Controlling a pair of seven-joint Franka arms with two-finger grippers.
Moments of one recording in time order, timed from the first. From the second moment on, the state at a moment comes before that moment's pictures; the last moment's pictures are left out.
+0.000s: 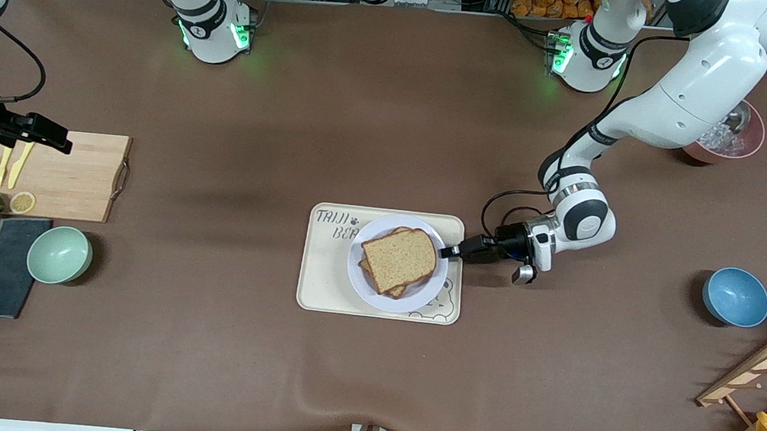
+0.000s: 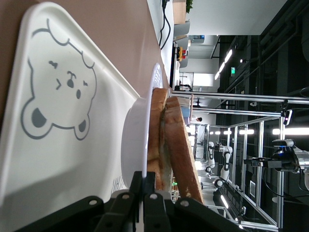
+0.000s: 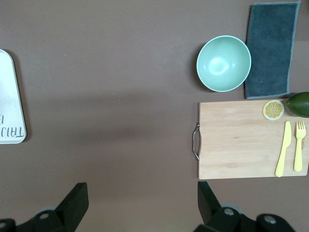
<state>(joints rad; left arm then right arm) 0.11 0.80 -0.44 -1.93 -1.81 2.15 1.17 0.02 0.07 -0.09 -1.62 0.01 1.58 -0.03</state>
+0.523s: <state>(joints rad) 0.11 0.84 -0.41 -1.90 -1.71 2.15 1.17 0.02 0.08 -0.09 -1.62 0.01 1.58 -0.03</state>
